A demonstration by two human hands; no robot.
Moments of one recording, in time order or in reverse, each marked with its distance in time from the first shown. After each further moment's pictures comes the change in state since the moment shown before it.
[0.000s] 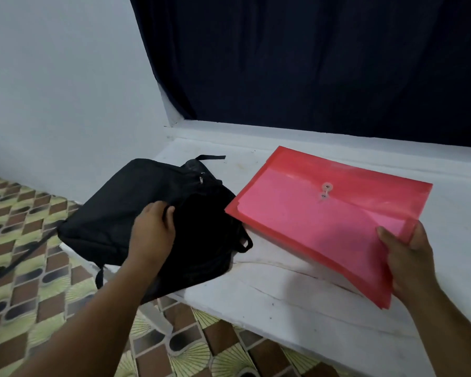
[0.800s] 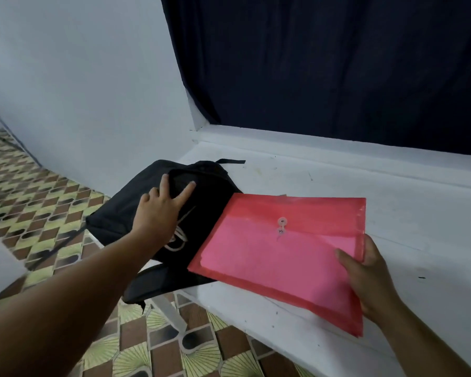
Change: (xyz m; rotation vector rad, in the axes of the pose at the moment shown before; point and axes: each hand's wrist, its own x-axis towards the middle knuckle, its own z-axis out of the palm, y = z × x) left_hand 0.031 -0.003 -0.014 0.946 -0.299 0.237; right_hand -0.022 0.018 0.045 -0.210 -0.359 0.061
